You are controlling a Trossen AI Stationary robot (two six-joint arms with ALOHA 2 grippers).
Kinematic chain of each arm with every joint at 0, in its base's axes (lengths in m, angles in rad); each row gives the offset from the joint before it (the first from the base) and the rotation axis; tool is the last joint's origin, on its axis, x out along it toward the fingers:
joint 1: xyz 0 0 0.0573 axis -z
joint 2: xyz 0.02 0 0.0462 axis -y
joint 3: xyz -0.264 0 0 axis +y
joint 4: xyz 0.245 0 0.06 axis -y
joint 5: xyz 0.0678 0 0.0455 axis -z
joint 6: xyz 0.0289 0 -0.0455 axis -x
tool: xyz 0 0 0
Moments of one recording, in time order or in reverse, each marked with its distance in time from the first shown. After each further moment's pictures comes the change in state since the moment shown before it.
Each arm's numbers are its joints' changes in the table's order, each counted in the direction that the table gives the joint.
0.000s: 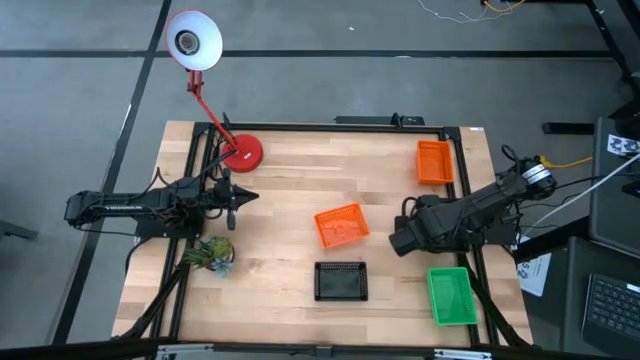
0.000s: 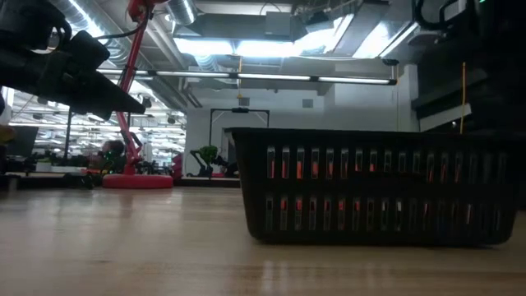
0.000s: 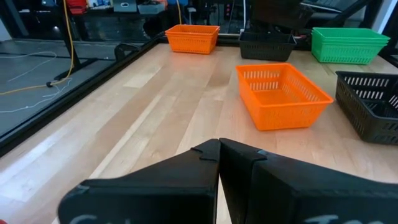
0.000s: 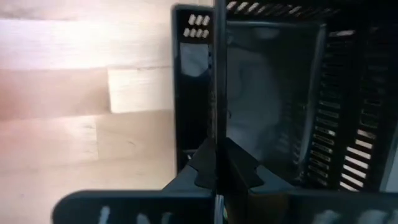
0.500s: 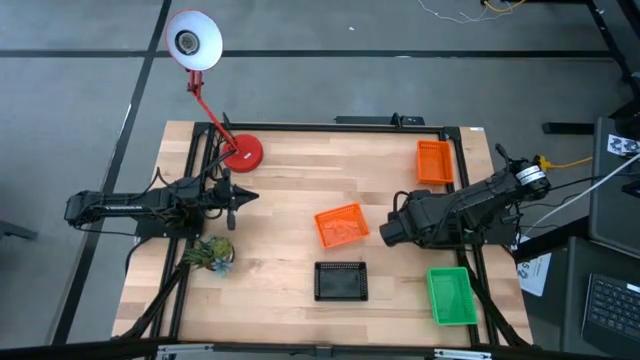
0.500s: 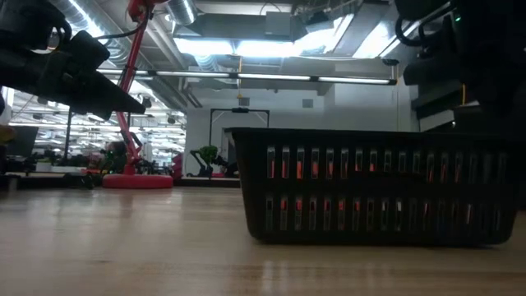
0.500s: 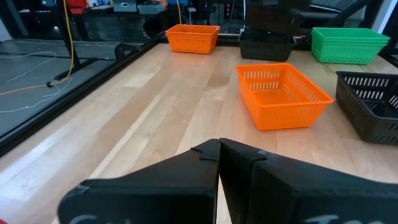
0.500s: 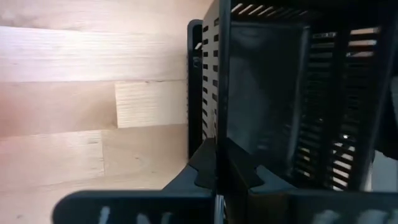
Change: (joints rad) left arm 0.000 0.000 0.000 0.000 0.000 0.000; right arm 0.101 -0.050 0.000 0.033 0.022 0.126
